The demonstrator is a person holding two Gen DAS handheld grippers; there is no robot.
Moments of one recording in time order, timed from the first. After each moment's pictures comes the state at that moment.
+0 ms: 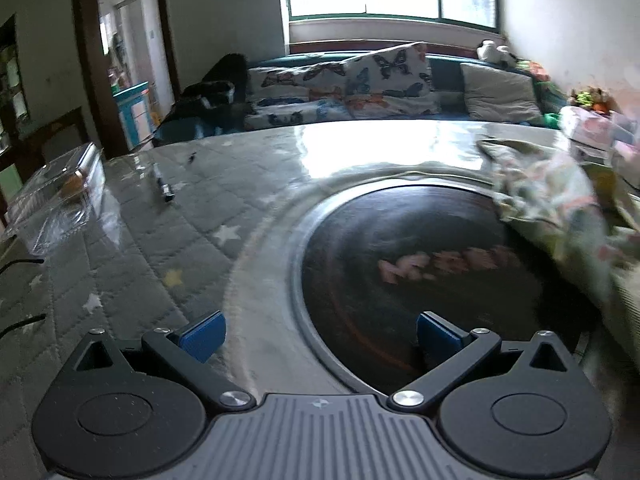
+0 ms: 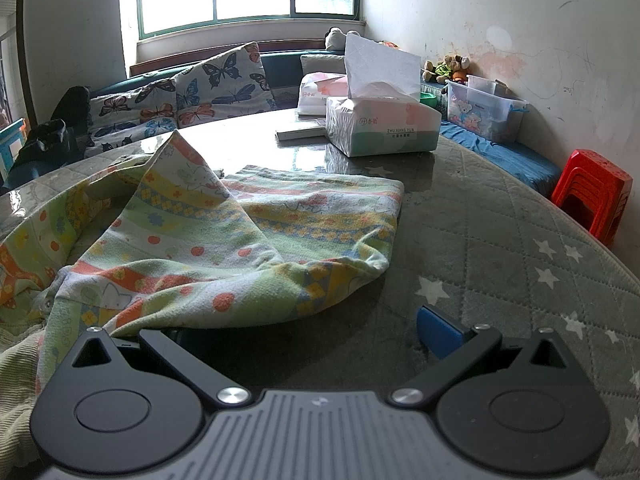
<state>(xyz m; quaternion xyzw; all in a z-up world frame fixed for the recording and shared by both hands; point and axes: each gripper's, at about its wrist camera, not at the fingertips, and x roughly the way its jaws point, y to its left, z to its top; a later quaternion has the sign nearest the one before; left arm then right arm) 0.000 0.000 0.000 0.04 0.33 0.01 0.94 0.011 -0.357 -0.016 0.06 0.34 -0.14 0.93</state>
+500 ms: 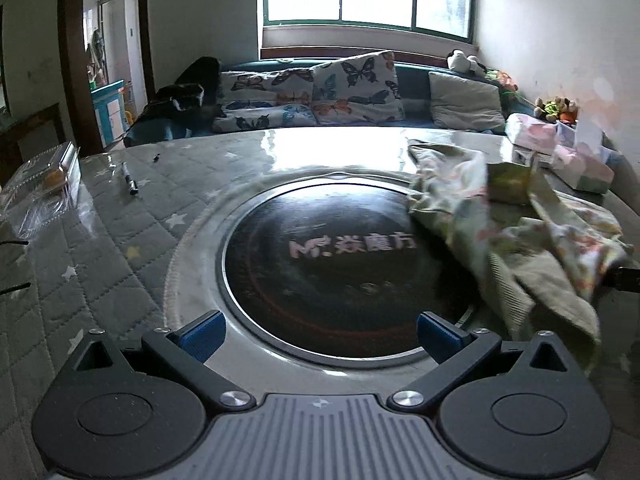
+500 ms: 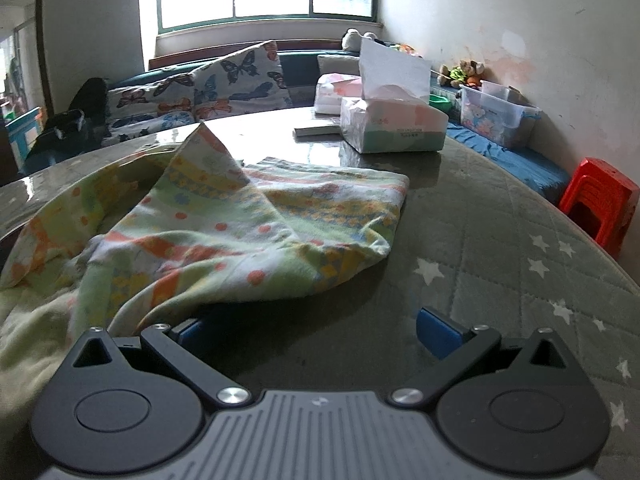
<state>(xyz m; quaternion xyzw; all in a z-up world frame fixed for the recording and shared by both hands) -0.021 -0.047 0.003 0.03 0.32 0.00 0.95 -0.024 -0.349 -0.008 0.04 0.34 -0.12 0.93</state>
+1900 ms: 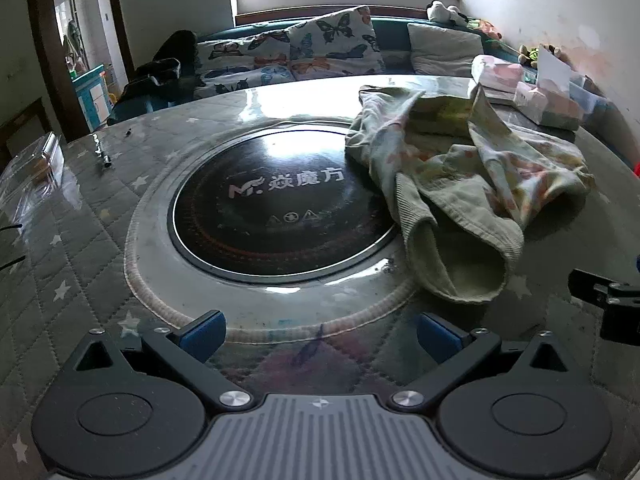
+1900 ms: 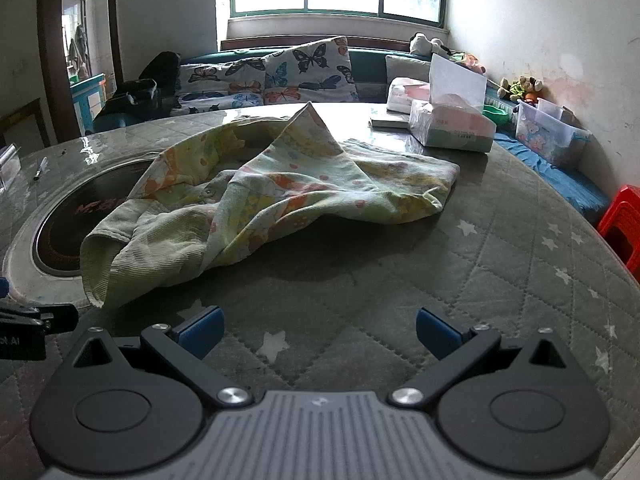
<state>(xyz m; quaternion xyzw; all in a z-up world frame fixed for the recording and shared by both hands) -0.071 -0.101 0.014 0.05 0.40 -0.03 0.91 -0.099 -0.306 0.012 0.00 0.35 -0.03 0.94</state>
